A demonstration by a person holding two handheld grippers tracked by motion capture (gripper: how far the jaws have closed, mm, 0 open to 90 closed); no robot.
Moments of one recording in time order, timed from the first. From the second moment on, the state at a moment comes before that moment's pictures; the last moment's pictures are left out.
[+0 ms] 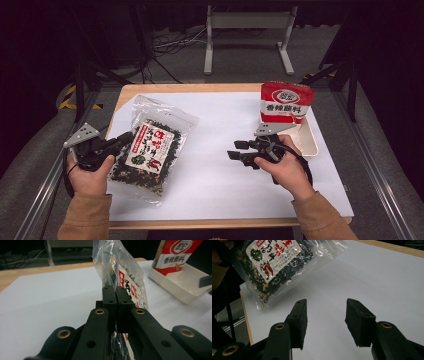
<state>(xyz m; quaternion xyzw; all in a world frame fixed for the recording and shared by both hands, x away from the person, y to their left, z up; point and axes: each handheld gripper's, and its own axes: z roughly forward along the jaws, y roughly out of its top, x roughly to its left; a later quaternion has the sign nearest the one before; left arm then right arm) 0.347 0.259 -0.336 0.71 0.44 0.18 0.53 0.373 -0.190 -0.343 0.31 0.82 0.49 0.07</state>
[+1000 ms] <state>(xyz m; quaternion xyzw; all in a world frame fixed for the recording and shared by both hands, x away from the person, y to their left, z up) 0.339 0.187 -0.316 0.71 0.30 0.15 0.62 0.382 -0.170 -0.358 0.32 0.76 0.57 0.01</state>
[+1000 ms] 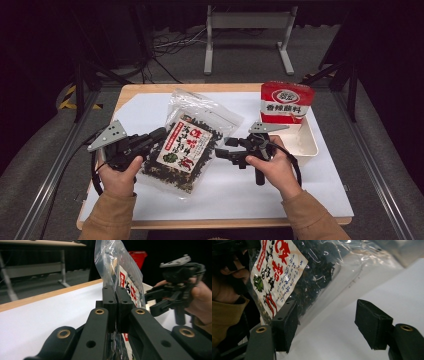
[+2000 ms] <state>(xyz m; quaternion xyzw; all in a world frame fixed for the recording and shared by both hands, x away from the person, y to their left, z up) 0.345 0.184 -0.330 0.70 0.30 0.11 0.64 0.376 -0.178 -0.349 0.26 0.76 0.59 -0.03</state>
